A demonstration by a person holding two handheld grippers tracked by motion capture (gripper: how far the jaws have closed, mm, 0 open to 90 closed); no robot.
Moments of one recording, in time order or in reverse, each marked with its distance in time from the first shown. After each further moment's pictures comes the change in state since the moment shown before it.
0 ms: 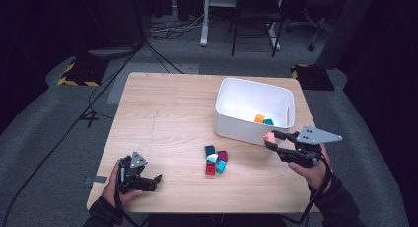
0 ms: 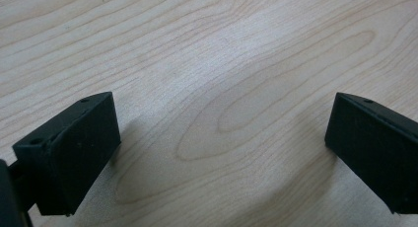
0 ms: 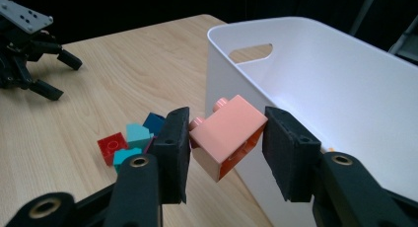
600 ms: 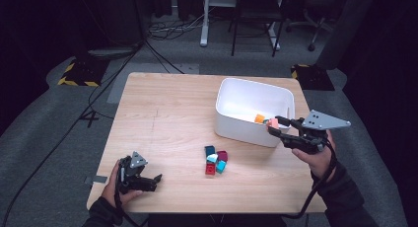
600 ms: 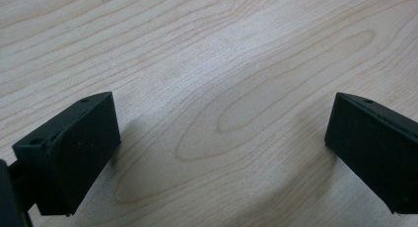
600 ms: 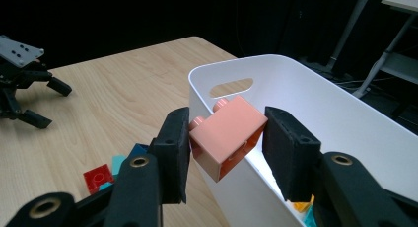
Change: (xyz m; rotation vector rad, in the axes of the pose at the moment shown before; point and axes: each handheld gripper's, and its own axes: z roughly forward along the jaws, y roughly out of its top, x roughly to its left) left arm 0.000 0.000 0.000 0.000 0.000 0.000; right arm -0.015 0.036 -0.005 -0.038 -0.030 -0.017
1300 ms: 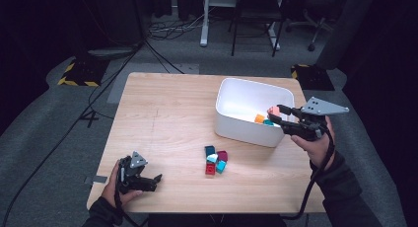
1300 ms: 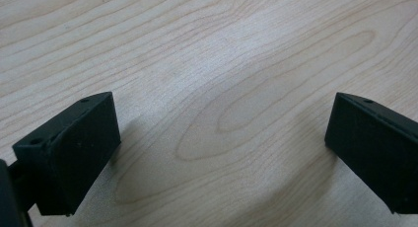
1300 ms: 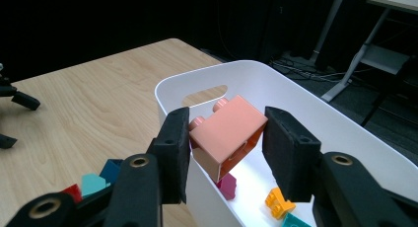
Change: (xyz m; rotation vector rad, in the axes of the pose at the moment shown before) left arm 0.000 0.000 0.000 -0.001 0.001 0.000; right arm -0.022 0.016 0.013 0.014 -0.058 0.031
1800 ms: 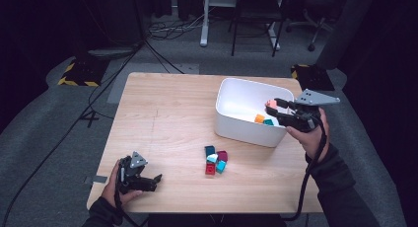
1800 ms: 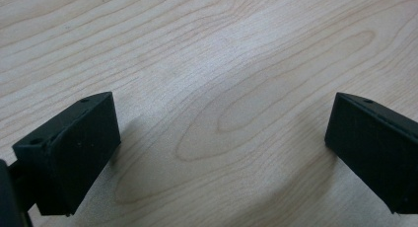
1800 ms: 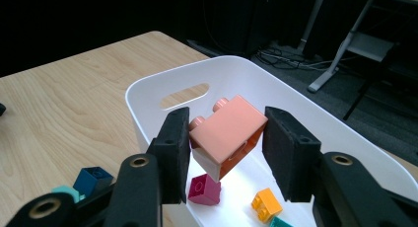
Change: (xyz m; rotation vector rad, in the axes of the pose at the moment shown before) left arm 0.000 0.000 0.000 0.001 -0.001 0.000; right arm -0.012 0.008 0.022 0.044 -0.054 0.014
